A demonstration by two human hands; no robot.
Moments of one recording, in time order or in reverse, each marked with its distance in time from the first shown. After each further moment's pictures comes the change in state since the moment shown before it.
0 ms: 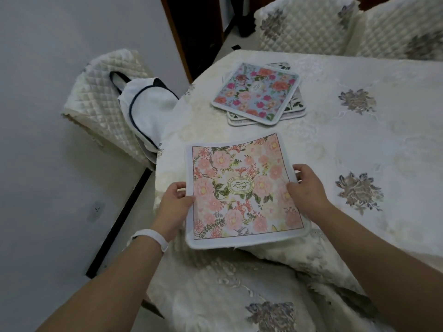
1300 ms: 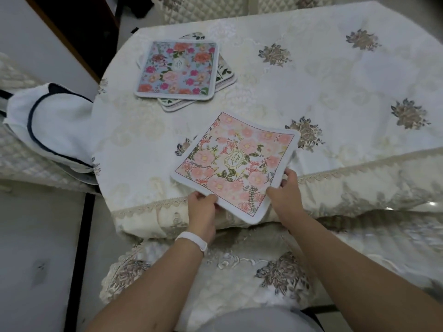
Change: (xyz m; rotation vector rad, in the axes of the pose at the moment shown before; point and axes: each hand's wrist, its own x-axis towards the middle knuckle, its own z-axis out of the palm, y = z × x) left_hand 0.005 -0.069 0.107 -0.178 -0.248 -0.259; right_hand -0.087 0.066 0.052 0.440 0.414 0.362
